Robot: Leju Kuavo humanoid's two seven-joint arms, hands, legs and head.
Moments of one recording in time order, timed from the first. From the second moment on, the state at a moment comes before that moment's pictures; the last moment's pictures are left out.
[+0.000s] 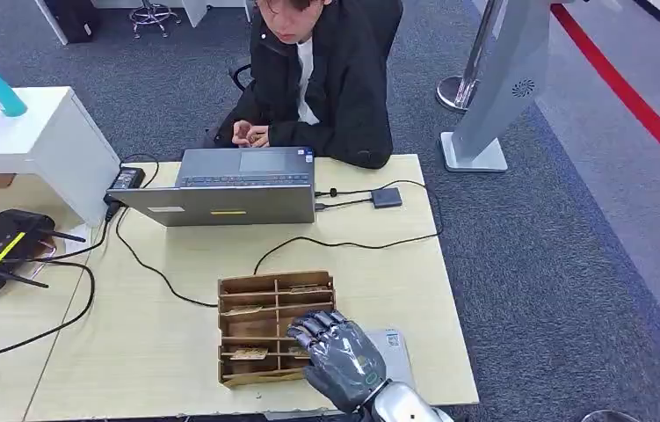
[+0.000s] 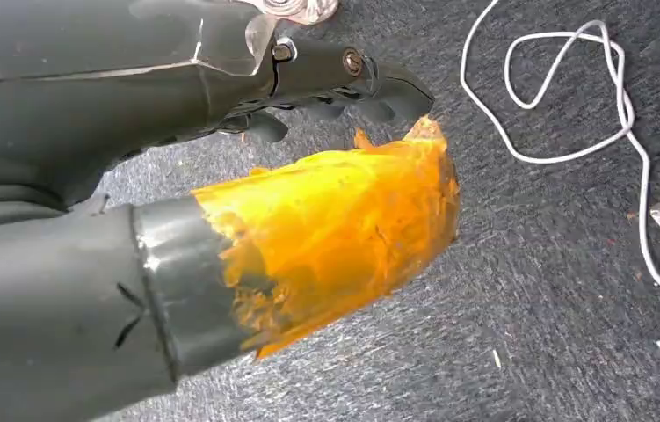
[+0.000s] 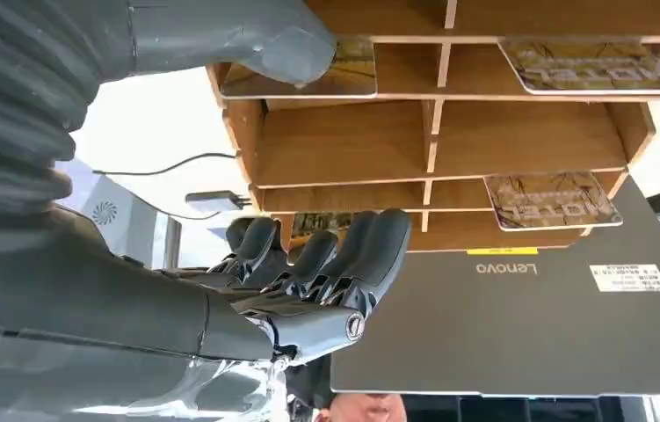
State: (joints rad) left arm -0.03 -0.30 0.92 -0.60 -1.56 0.11 -0.13; right arm 0.08 0.07 0.61 -1.64 1.38 -0.02 -0.14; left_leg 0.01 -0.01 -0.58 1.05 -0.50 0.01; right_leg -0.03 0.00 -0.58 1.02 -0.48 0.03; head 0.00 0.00
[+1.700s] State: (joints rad) left arm -0.03 -0.30 0.92 -0.60 -1.56 0.10 -0.13; right arm 0.06 0.06 0.63 -1.59 1.36 -0.02 -0.11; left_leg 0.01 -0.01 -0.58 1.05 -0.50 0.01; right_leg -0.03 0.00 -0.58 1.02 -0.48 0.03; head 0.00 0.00
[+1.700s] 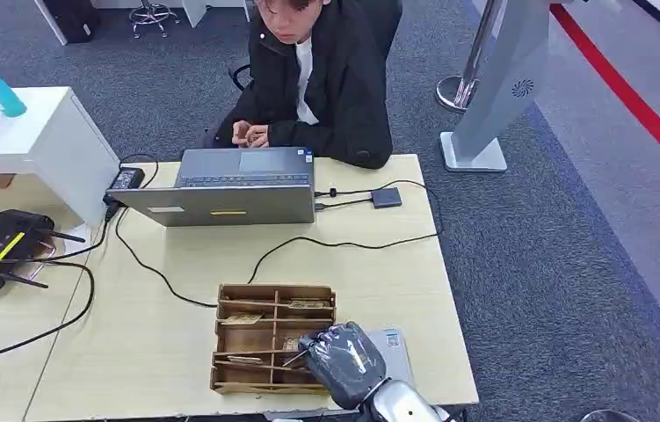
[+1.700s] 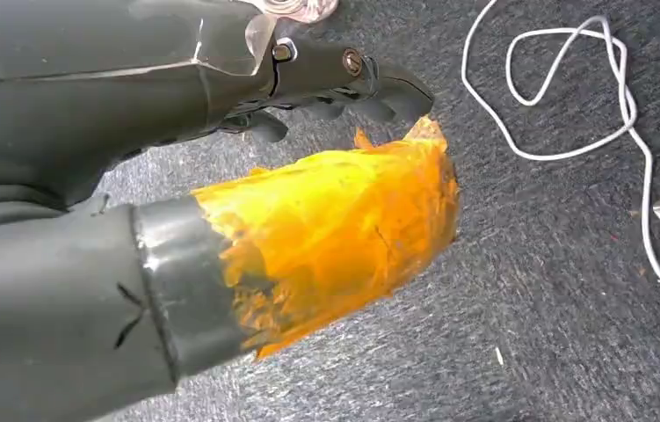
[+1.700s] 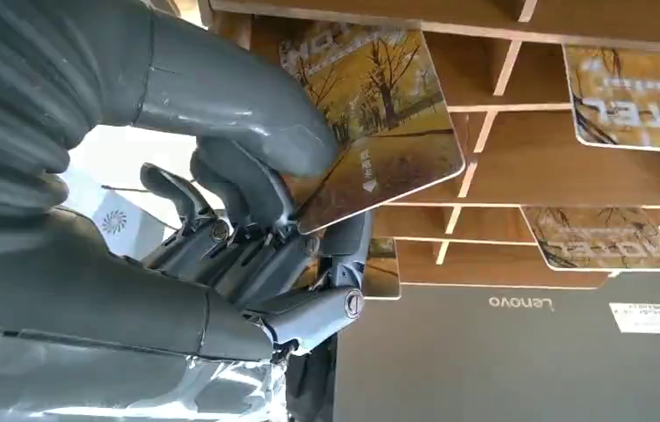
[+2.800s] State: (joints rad) left arm -0.02 -0.30 0.92 -0.60 -1.56 0.11 -0.14; right arm 0.13 0.08 0.55 -1.90 1.35 -0.16 -0.14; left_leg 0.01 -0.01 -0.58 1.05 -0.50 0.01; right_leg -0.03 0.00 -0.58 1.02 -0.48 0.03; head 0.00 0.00
